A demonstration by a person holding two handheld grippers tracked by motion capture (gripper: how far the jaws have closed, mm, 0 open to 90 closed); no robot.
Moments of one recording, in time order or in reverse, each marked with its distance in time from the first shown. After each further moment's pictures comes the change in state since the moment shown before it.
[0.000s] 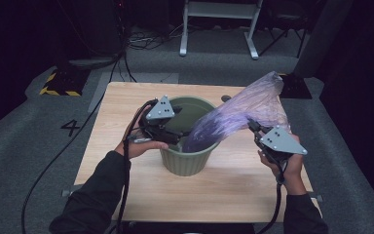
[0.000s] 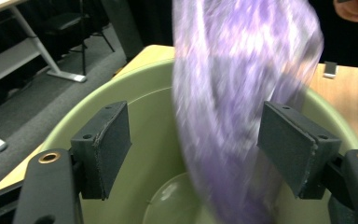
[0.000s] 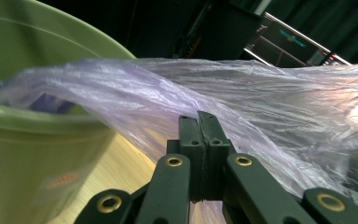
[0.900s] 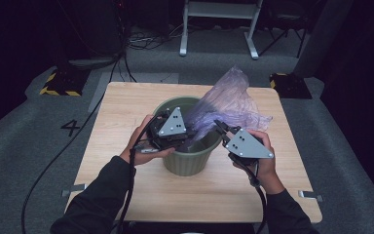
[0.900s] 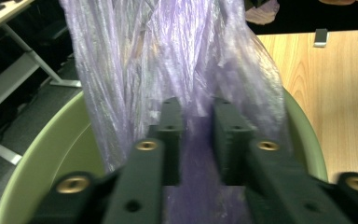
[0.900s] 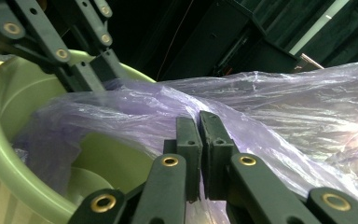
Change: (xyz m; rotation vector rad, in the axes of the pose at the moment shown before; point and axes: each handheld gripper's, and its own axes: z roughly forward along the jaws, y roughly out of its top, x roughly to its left) left arm -0.030 0.005 -0.001 0.062 0.001 0.159; right arm 0.052 0.055 0.016 -0.094 0.121 -0.102
